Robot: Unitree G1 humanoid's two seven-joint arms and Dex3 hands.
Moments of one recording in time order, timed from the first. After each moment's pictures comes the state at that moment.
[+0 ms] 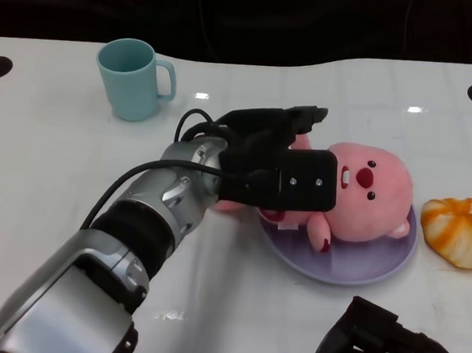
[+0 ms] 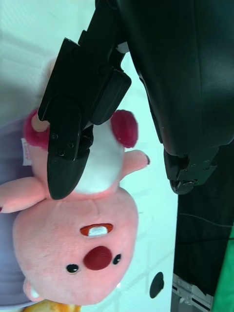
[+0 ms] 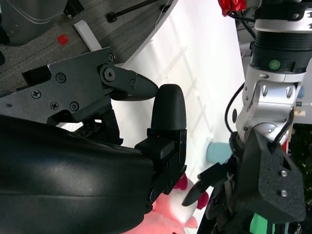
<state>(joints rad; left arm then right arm) -0.96 -0.04 -0.49 1.02 0.58 -0.14 -0.11 0.49 -0.20 0.20 -0.63 0.09 0.19 0.25</state>
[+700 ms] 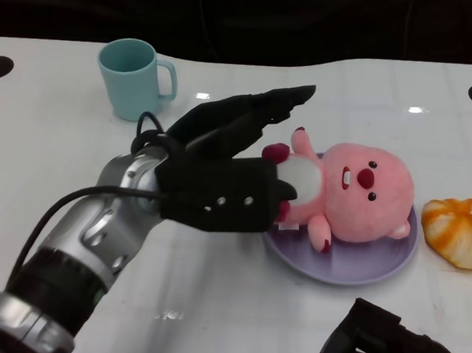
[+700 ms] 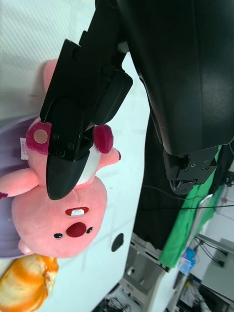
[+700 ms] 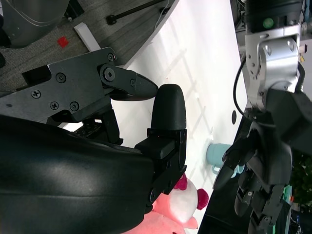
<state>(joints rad) -0.65 0.15 -0.39 0.45 0.46 -0.19 -0.18 0.50 -0.20 0.19 -0.64 0.10 0.19 0.27</state>
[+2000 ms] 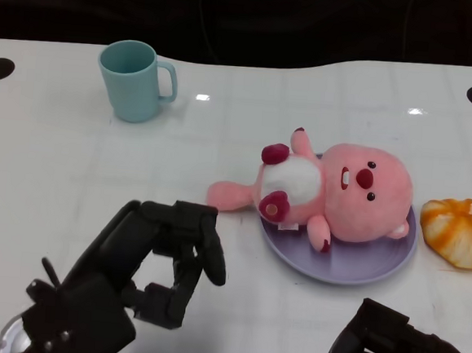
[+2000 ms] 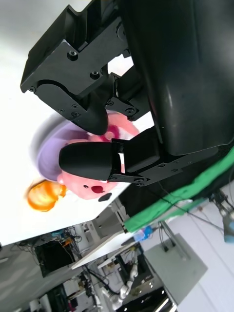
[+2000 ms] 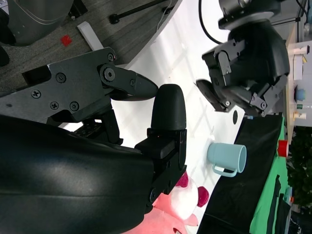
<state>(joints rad) 0.05 0.18 -0.18 -0.18 0.06 -0.17 -0.23 0.50 -0.22 0.16 -0.65 0.12 0.20 0.30</state>
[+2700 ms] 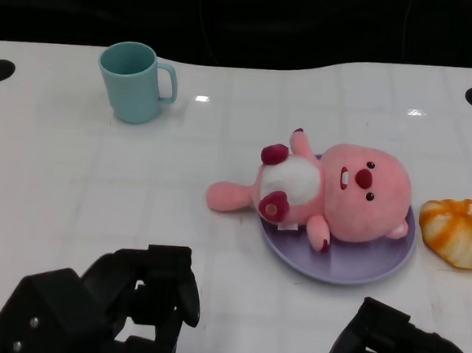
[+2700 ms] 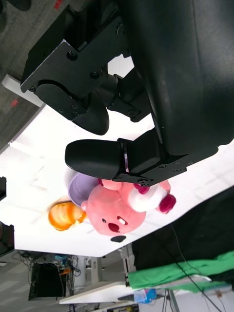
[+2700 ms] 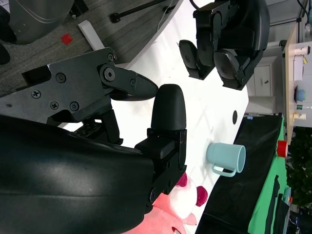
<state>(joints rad) 0.25 0.18 -0.15 -0.51 -0.07 0.32 -0.25 0.50 -0.22 0.15 -0.65 0.12 0.21 0.30</state>
